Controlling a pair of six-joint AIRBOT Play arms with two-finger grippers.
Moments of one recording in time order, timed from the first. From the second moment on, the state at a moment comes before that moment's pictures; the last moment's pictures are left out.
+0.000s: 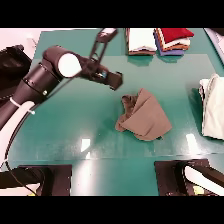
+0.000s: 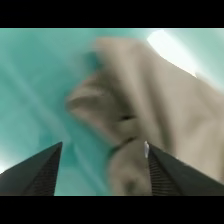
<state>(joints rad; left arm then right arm) -0.67 -1.42 1.62 1.35 -1.01 -1.63 -0.15 -1.10 1.80 -1.00 1.42 1.25</state>
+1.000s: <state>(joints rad) -0.64 -1.81 1.47 0.90 -0.81 -1.52 -0.15 -0.95 1.13 -0.96 1.28 1.28</state>
